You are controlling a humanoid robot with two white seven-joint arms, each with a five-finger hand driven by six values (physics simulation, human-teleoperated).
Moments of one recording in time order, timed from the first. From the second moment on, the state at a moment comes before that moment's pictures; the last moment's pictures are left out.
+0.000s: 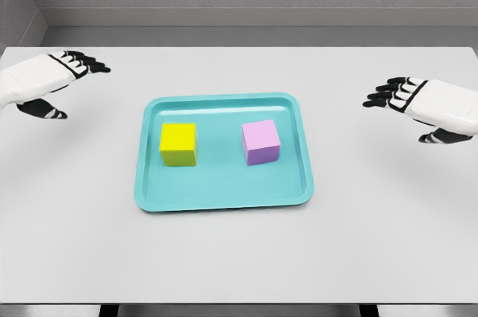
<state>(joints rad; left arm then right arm) -0.53 0.88 -0.42 -1.32 -0.47 -0.61 -0.33 -0.41 -1.13 0.51 -1.61 0.38 -0.61 0.22</state>
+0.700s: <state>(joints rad) -0.57 0.88 -0.54 -1.42 -0.67 -0.61 -0.42 -0.50 -0.83 0.49 -1.54 0.67 -0.61 0.46</state>
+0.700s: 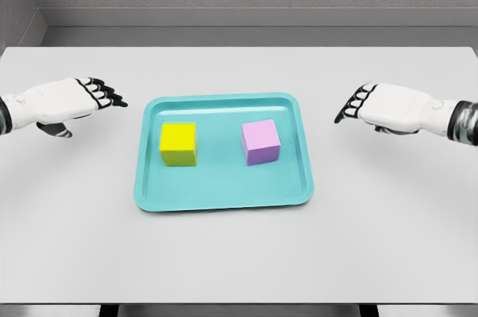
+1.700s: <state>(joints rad) -0.60 0.88 -0.68 -1.57 -0.68 -0.61 -0.44 -0.49 -0.67 0.49 -1.55 0.70 -0.61 0.48</state>
